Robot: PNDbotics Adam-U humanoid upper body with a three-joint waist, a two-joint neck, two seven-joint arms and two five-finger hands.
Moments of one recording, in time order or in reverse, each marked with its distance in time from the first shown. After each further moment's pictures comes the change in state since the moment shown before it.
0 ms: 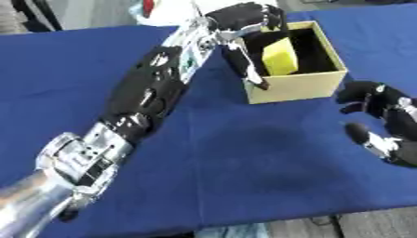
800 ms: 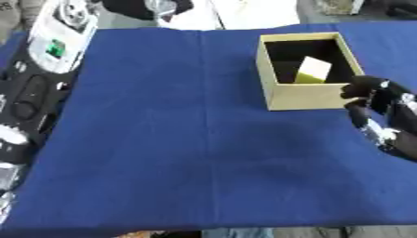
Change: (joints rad) left arm 0.406 0.385 0.188 -0.636 0.739 0.236 0.113; right arm 0.033 -0.034 -0.061 -0.012 0.001 0.000 -0.063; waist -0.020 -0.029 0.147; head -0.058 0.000
